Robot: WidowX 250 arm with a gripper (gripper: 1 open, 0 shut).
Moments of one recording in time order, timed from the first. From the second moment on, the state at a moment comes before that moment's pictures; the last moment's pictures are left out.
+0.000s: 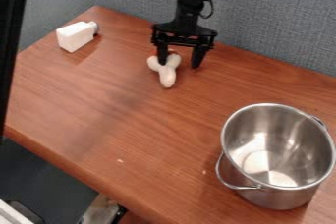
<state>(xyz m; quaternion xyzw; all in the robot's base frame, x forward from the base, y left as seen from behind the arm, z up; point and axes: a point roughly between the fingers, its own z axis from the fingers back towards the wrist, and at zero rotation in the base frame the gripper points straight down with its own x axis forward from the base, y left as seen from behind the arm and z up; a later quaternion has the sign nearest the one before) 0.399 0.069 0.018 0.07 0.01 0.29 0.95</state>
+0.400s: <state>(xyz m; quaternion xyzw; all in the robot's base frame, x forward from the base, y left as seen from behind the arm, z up) 0.413 0.079 0.021 0.07 0.04 0.31 0.95</state>
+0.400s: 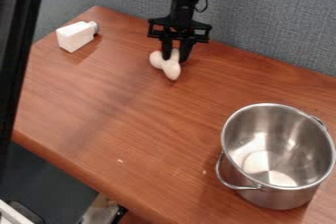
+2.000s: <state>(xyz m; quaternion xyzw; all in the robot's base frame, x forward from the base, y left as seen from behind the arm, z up) 0.434 0.055 0.021 0.03 -0.01 0.36 0.93</state>
